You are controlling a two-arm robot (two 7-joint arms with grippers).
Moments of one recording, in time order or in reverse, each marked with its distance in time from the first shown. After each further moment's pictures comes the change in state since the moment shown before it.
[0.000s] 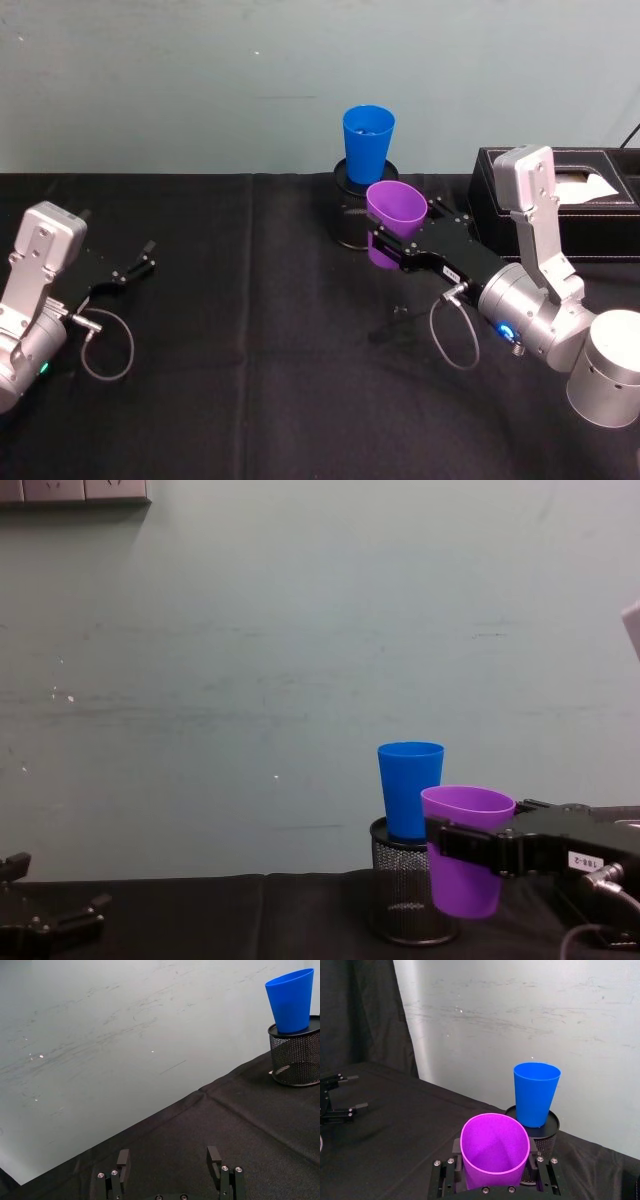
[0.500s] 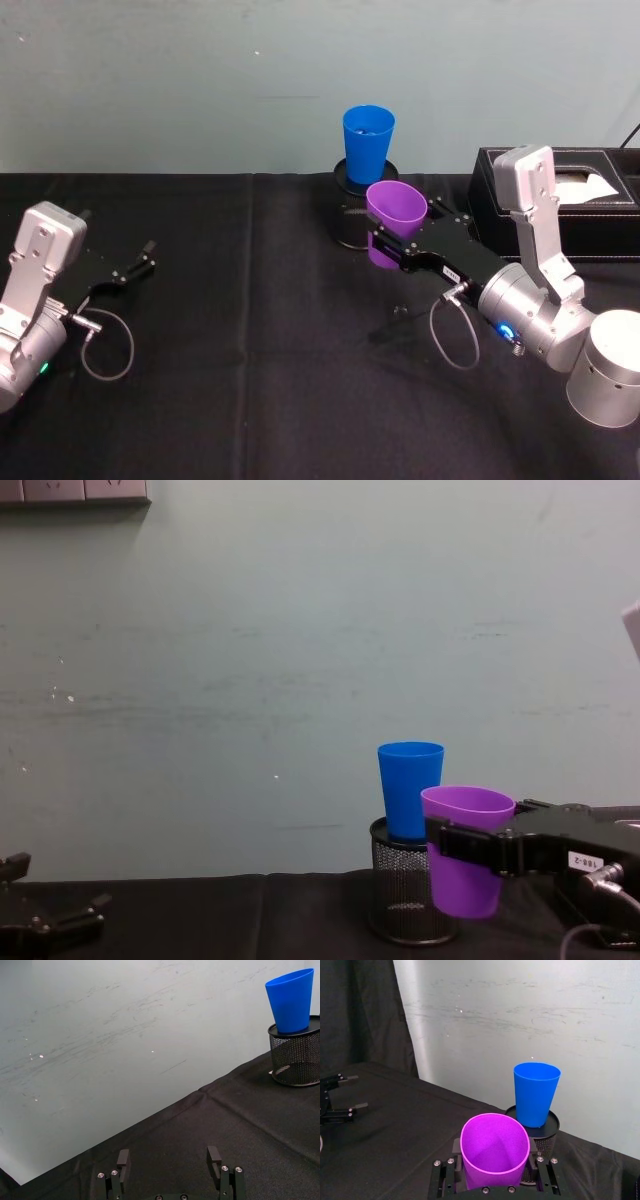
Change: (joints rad) left arm 0.000 0.000 0.000 0.000 0.000 0.000 0.000; right arm 0.000 0.000 0.000 0.000 0.000 0.000 0.000
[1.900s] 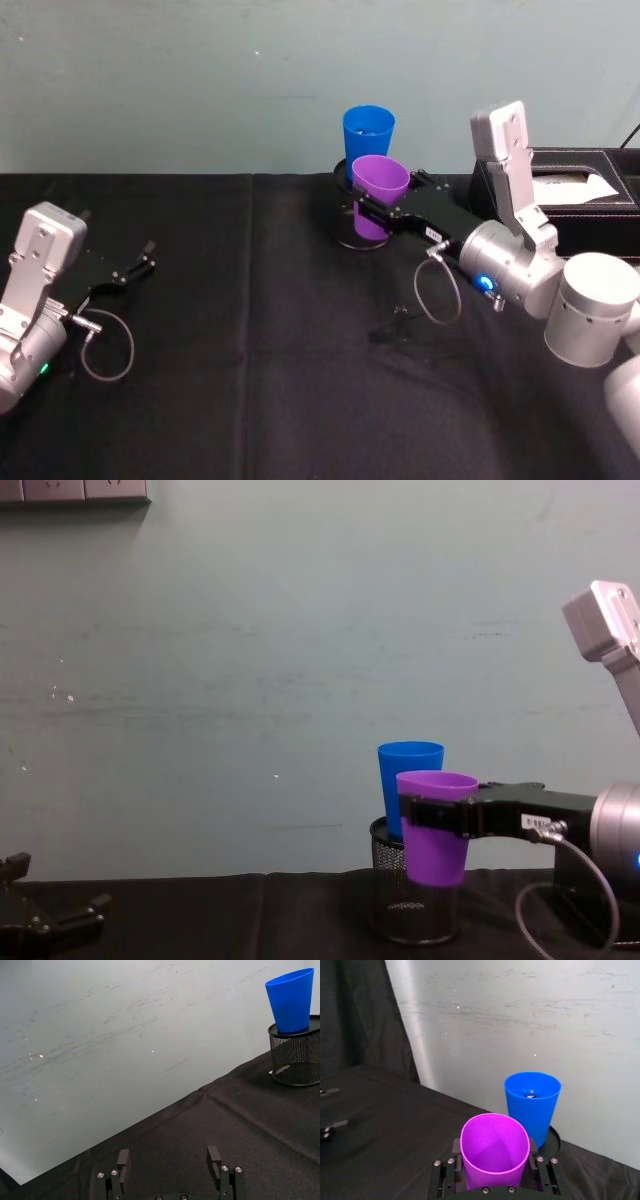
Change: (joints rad) left arm 0.000 0.000 0.000 0.000 0.000 0.000 0.000; right arm 0.181 -0.076 -0.010 0.201 0.013 0.052 0.066
